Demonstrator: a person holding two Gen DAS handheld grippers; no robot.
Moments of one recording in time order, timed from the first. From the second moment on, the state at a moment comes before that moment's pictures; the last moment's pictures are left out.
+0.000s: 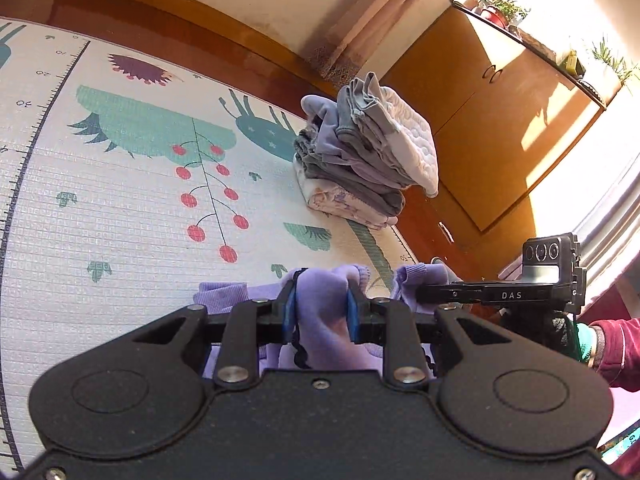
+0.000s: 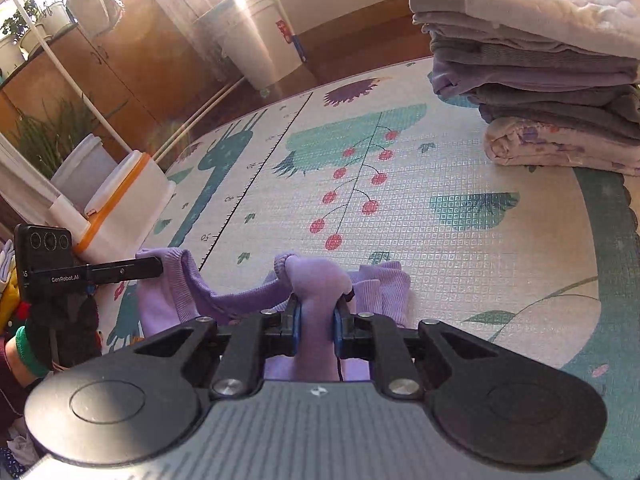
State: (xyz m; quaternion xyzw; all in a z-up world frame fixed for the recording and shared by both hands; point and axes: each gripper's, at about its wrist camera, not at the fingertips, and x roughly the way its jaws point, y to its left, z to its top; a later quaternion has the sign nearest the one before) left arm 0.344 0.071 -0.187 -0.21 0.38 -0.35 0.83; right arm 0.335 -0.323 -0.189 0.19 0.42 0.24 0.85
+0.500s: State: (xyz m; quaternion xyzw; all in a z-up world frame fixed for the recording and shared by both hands) left arm 0.372 0.113 -0.246 -0.33 0.43 -0.28 0.79; right arm 0.350 -0.332 -0.232 0.26 0.43 0.20 0.84
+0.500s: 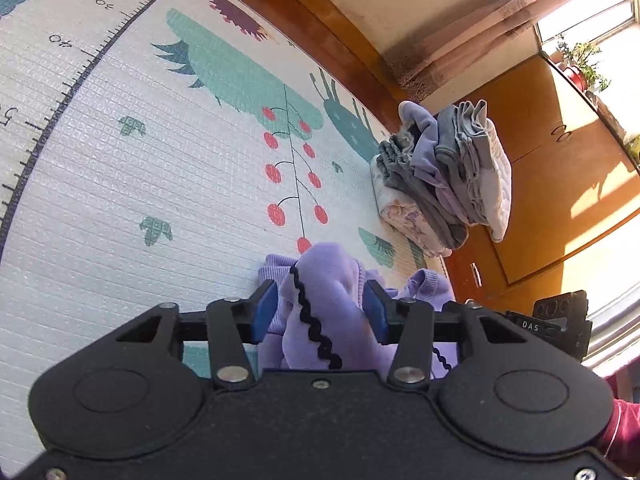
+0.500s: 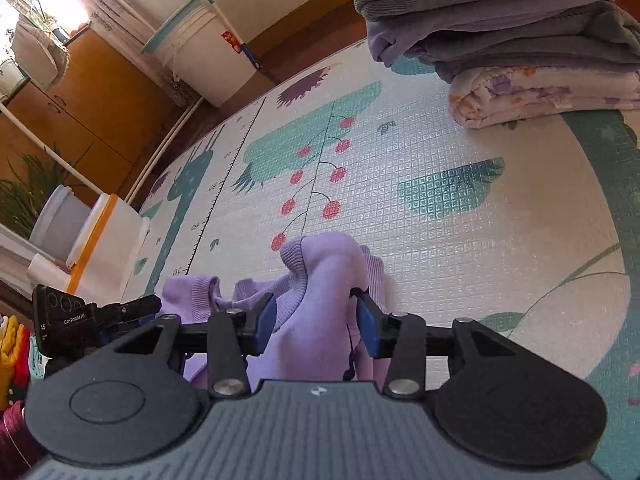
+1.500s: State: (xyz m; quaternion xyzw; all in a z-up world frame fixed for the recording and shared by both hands) left arm 0.233 0.090 -0.169 -0.27 0.37 -0.36 0.81; right arm 0.217 -0.296 -0.151 0.17 0.36 0.34 0.85
